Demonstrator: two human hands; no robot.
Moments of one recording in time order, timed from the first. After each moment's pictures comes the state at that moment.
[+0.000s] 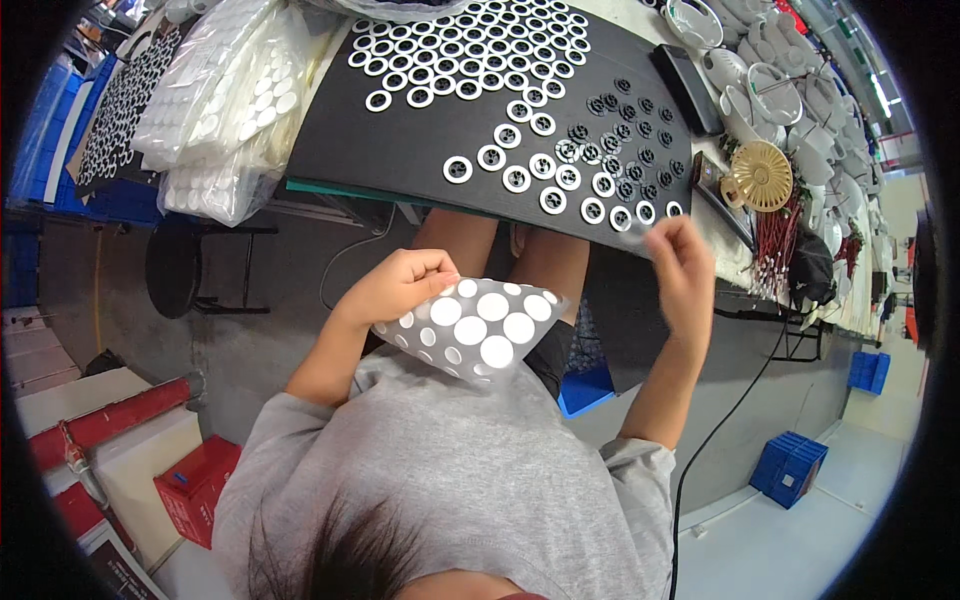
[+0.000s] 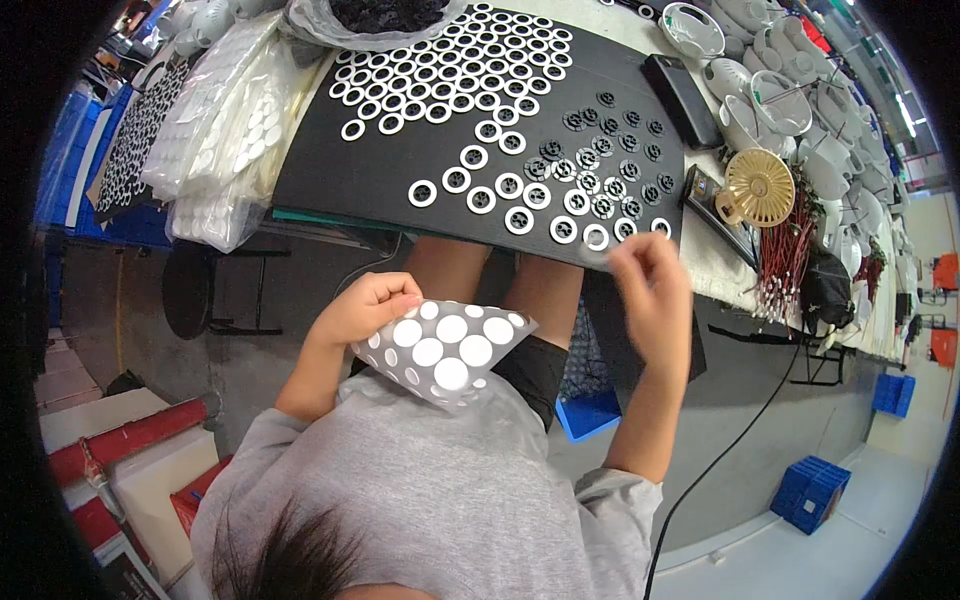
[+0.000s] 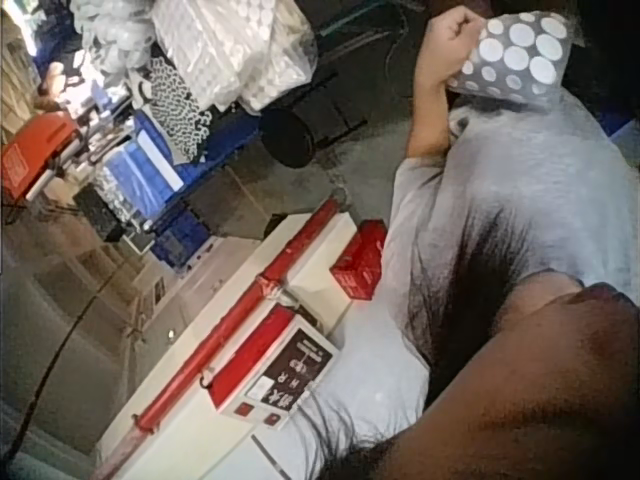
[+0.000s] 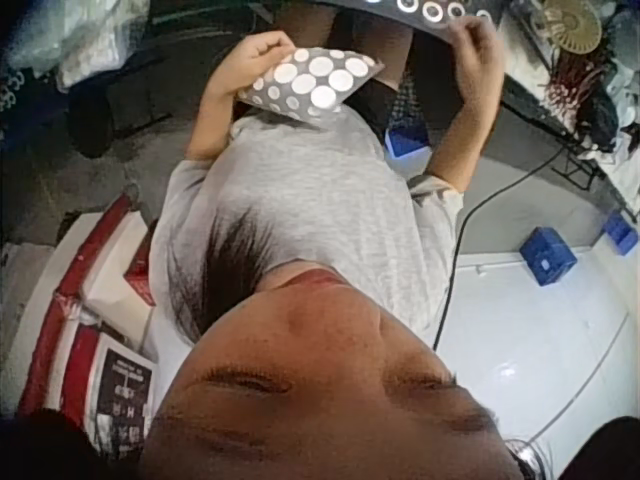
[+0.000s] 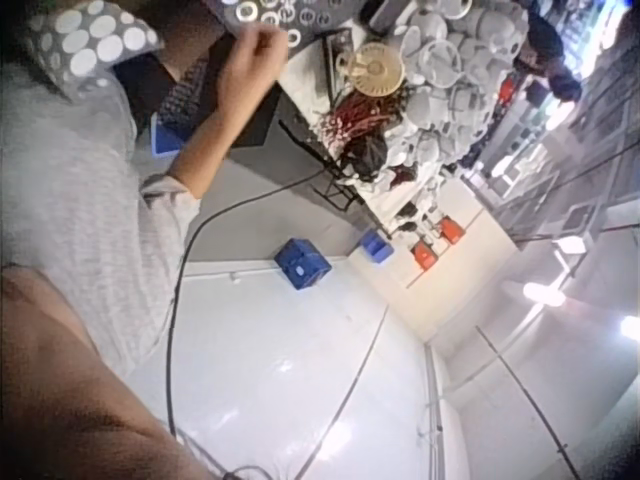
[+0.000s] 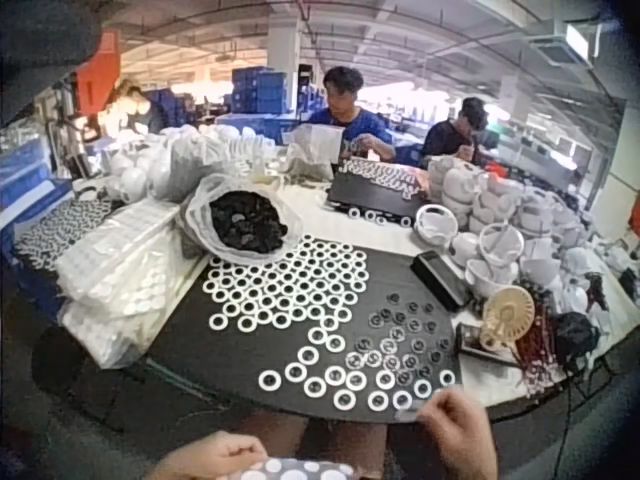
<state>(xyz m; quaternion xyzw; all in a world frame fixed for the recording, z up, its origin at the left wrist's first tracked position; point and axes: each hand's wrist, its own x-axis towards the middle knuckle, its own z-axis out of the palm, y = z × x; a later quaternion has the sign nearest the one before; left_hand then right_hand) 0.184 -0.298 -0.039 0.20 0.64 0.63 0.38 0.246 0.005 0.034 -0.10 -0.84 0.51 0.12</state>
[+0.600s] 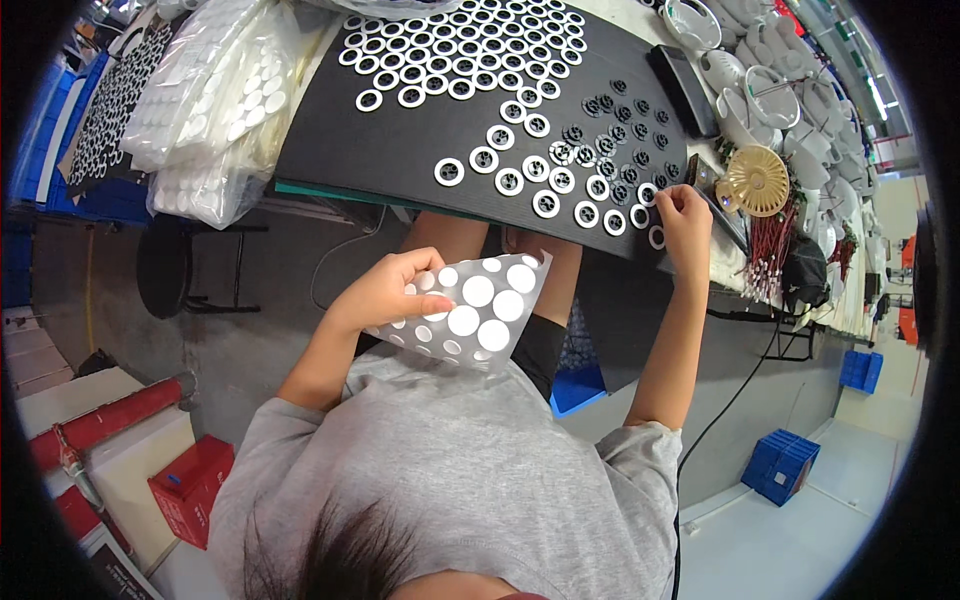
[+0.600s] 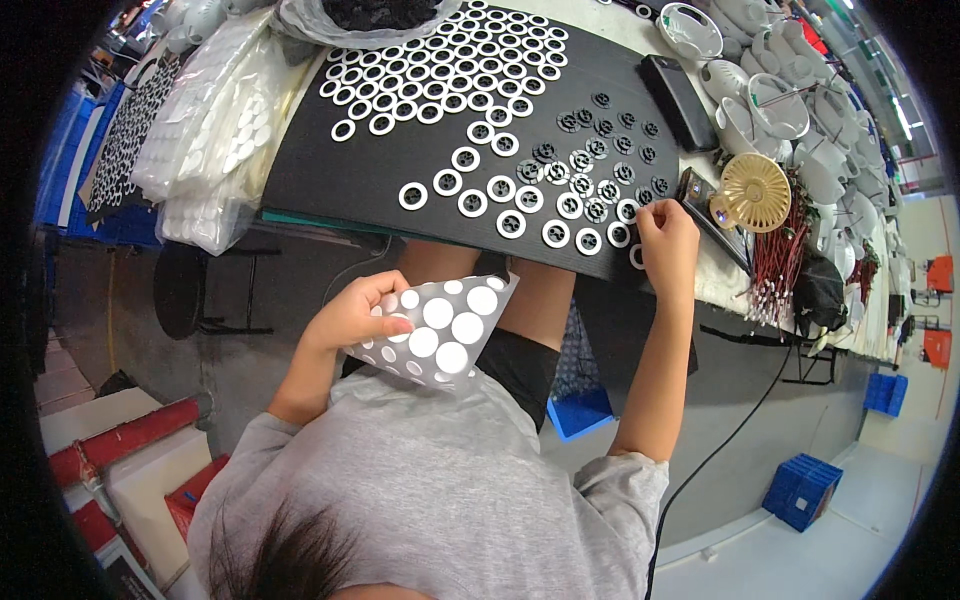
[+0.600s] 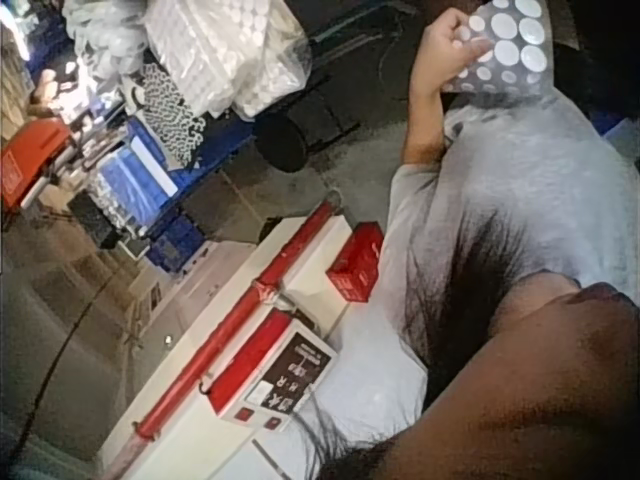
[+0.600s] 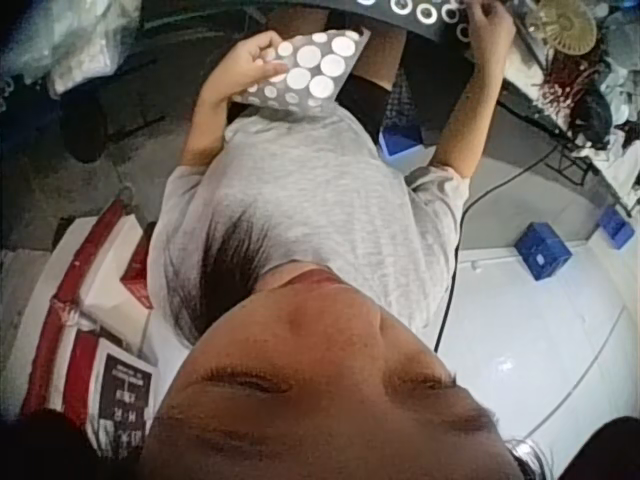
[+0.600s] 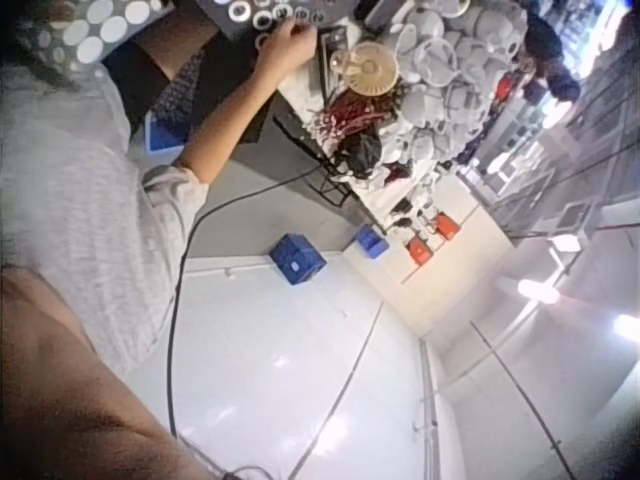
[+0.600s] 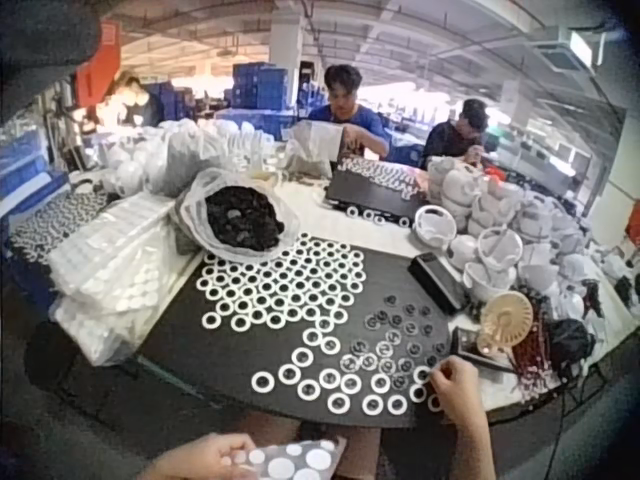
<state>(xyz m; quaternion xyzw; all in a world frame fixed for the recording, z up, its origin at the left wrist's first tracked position) 0.185 -0.299 -0.038 0.17 0.66 0.61 0.40 0.193 0.060 0.001 -0.20 -0.92 0.29 0.15</state>
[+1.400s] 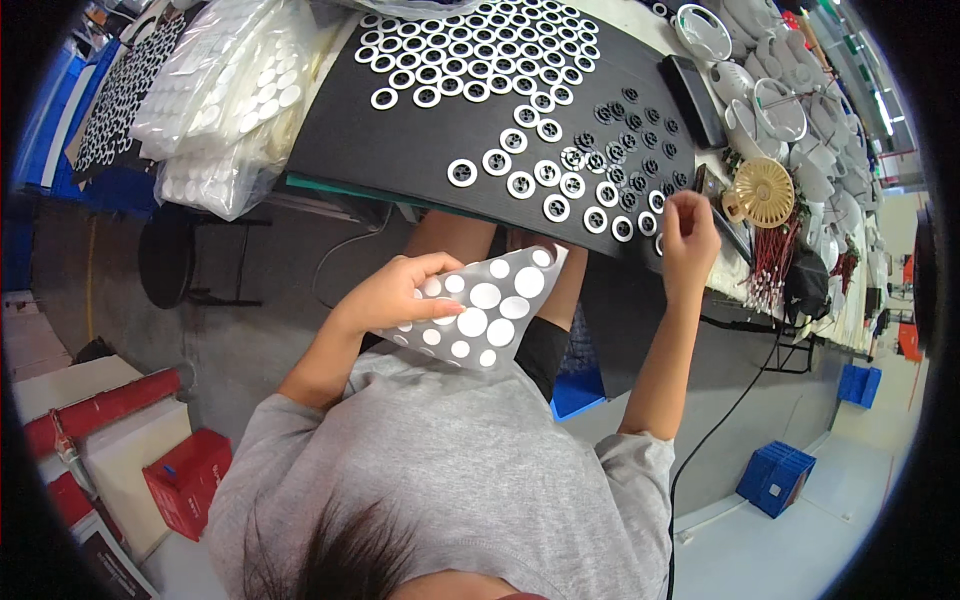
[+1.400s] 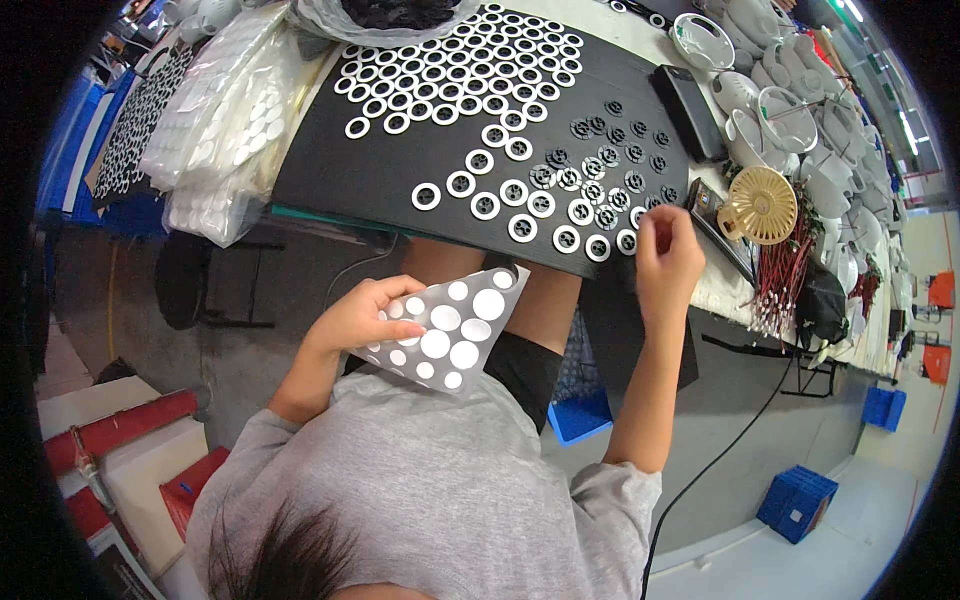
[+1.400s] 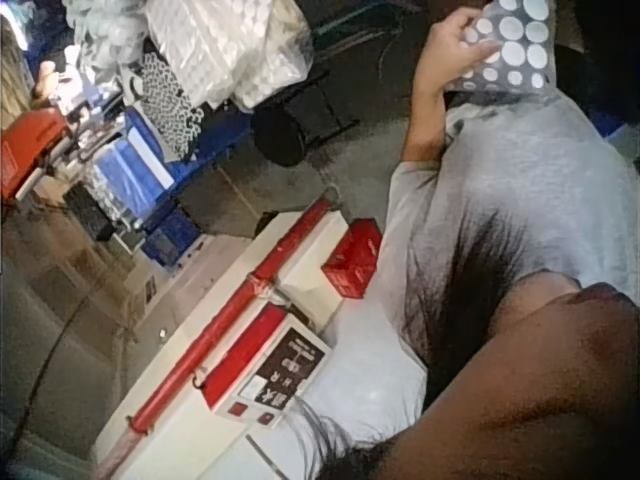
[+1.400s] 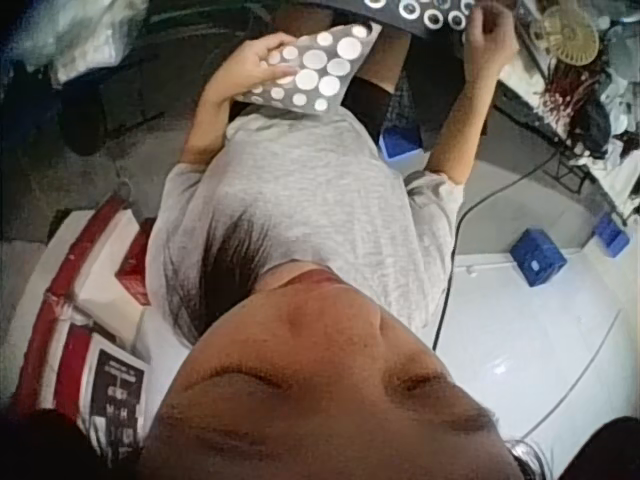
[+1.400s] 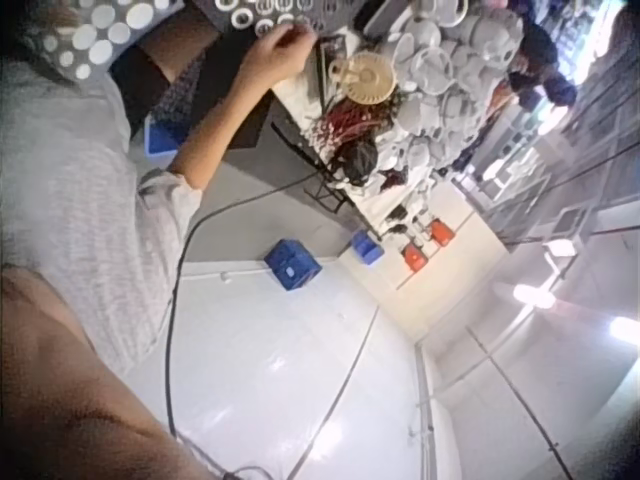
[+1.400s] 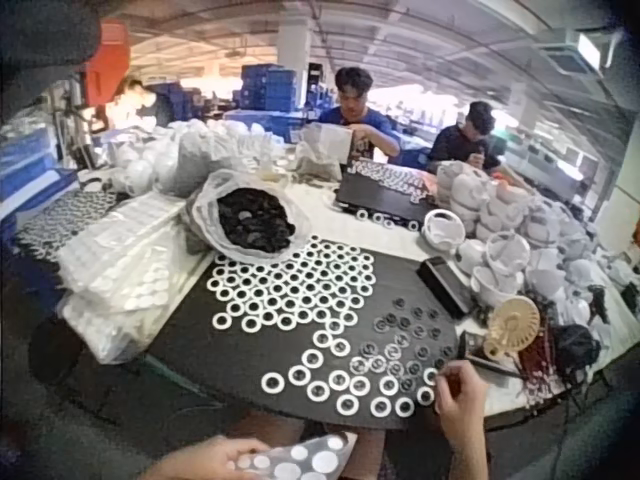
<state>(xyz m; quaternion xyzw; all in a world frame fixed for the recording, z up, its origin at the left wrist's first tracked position) 0.188 -0.295 -0.025 0.20 0.69 0.59 0.37 0.206 0.025 0.011 -0.13 -0.87 0.38 0.27</state>
